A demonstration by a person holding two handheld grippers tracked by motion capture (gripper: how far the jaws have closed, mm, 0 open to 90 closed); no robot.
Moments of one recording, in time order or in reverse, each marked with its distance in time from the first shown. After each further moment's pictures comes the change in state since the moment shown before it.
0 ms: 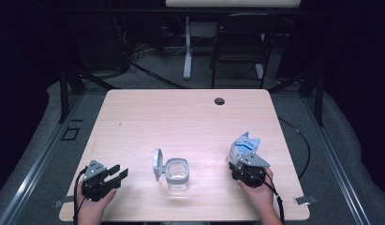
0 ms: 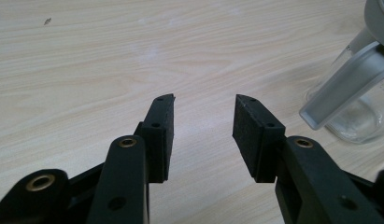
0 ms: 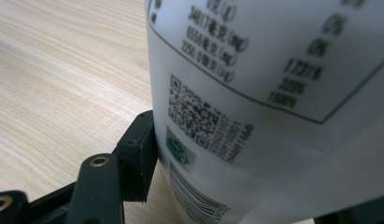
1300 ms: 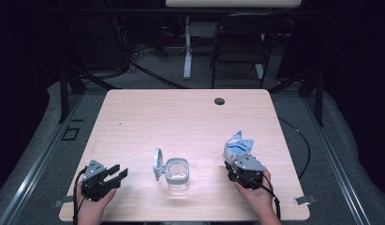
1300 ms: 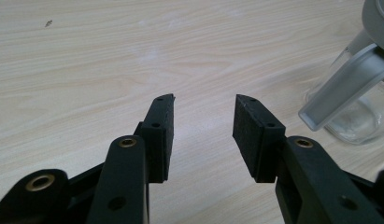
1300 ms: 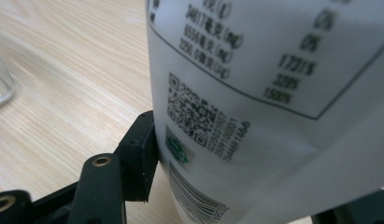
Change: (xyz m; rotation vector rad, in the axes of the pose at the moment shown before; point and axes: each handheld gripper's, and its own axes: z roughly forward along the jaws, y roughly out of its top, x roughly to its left) left arm 0.000 0.001 -0.001 -0.005 -0.001 -0.001; right arm 0.023 0.023 -0.025 -0.078 -0.008 -0.131
